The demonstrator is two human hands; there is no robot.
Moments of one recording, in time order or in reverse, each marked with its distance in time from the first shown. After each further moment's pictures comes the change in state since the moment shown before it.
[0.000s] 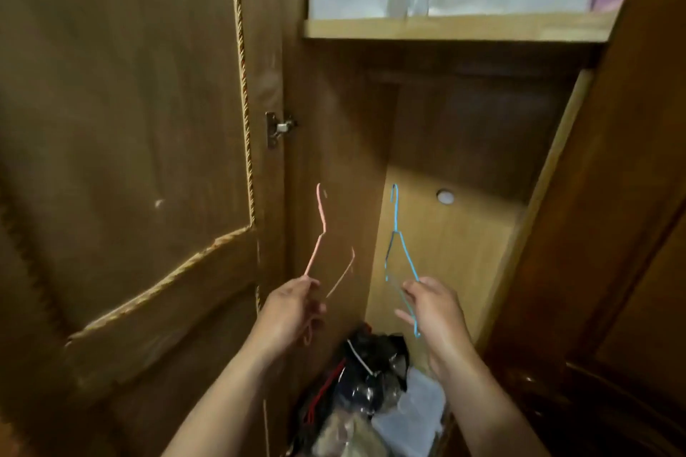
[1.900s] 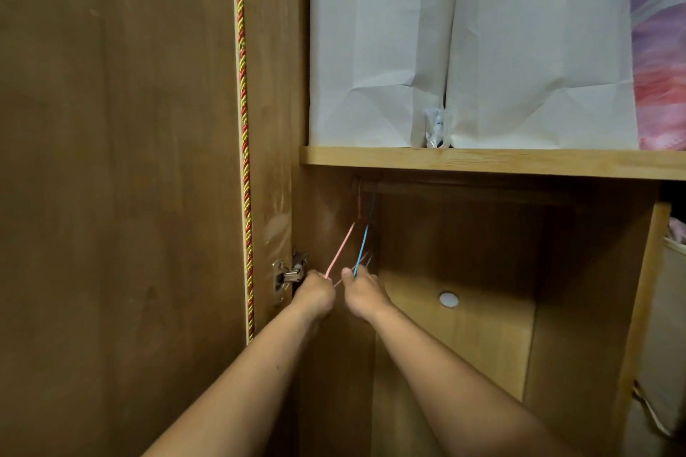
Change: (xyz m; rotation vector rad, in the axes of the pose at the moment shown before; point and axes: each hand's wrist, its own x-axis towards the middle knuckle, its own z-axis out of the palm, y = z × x) left_hand 0.315 0.182 0.000 0.326 0.004 0.224; right_hand 0.236 -0.139 0.217 -0.750 -0.002 -0.240
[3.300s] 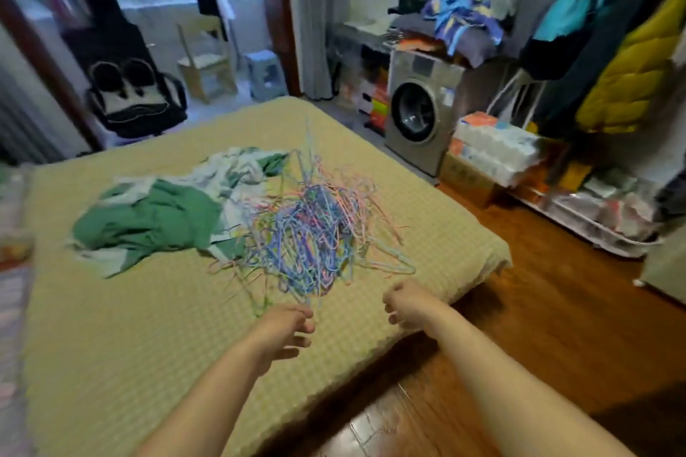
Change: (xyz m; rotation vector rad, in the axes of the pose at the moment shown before) left_hand -1.093 -0.281 0.032 -0.733 1.581 -1.029; right_hand -0.920 0.091 0.127 -0.489 -1.904 -0.930
